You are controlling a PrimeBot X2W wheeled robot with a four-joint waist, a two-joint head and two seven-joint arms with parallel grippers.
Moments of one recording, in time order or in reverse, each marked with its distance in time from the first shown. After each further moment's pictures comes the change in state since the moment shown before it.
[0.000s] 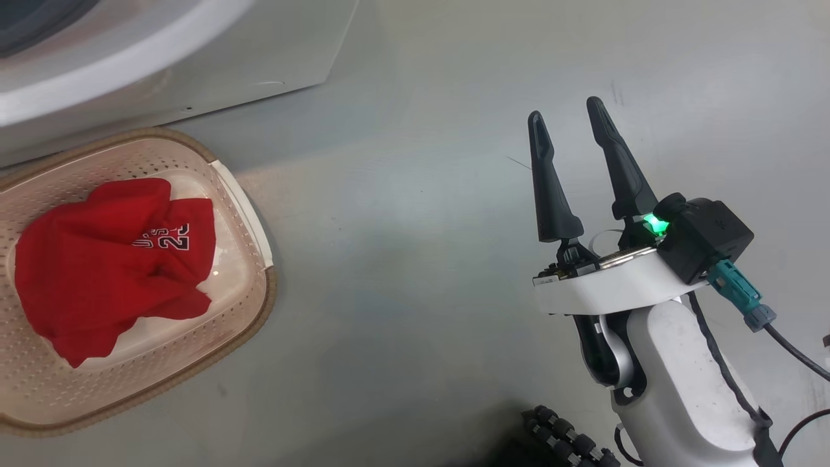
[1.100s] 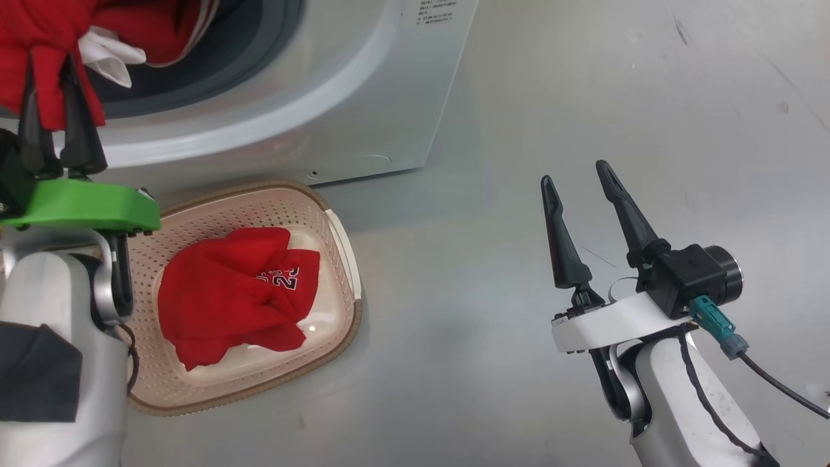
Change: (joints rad) left arm 0.511 -0.226 -0.066 -0.287 0.007 0.034 -0.497; right arm 0.095 -0.002 -0.070 0.100 -0.150 0.041 0.000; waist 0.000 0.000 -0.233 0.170
